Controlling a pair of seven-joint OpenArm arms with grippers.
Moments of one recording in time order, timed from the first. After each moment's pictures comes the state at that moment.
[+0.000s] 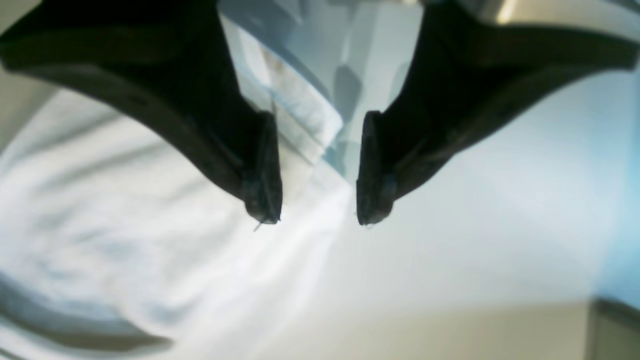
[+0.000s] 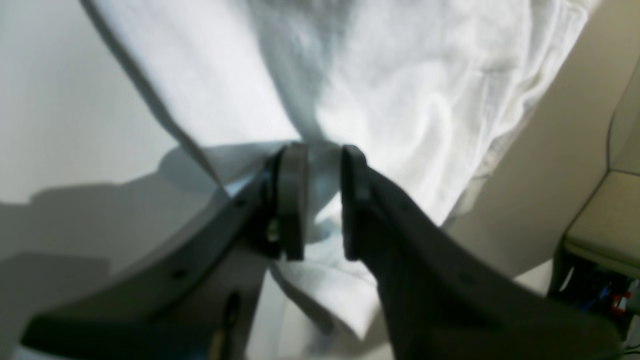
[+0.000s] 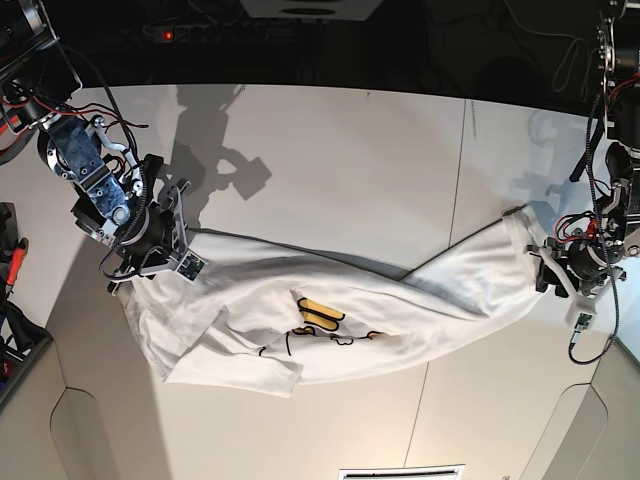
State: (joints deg) left arm -13.0 -30.7 -0.1 53.8 -14.4 -22.3 18.7; right arm 12.8 26.8 -34.7 70.0 -9.9 15.1 -29.9
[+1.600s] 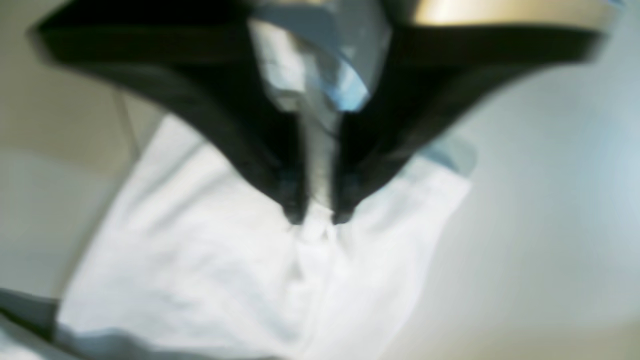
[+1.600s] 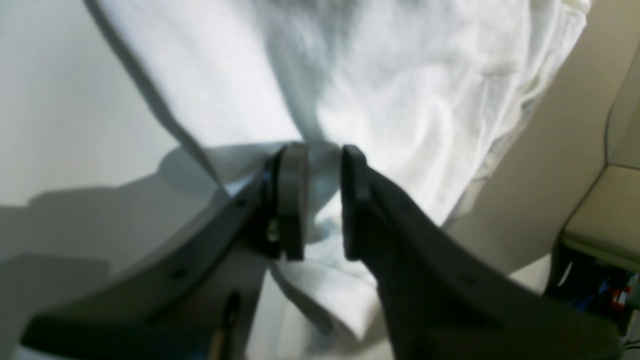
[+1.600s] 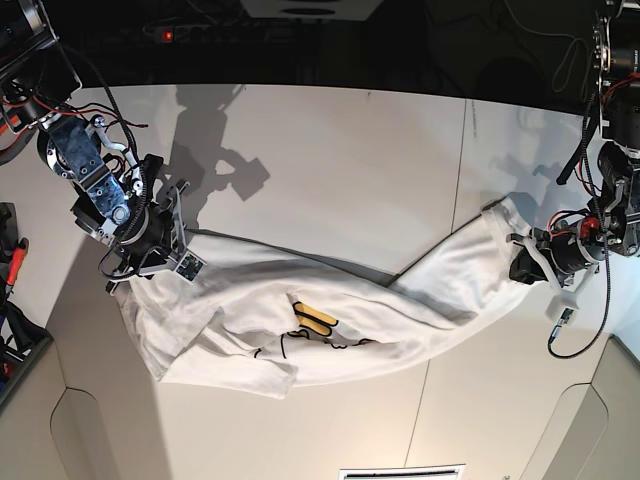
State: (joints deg) left arm -13.0 -30.2 -0.1 53.7 -23.0 -34.1 25.4; right arm 12.8 26.9 -34.7 70.0 -10.1 14.3 -30.1
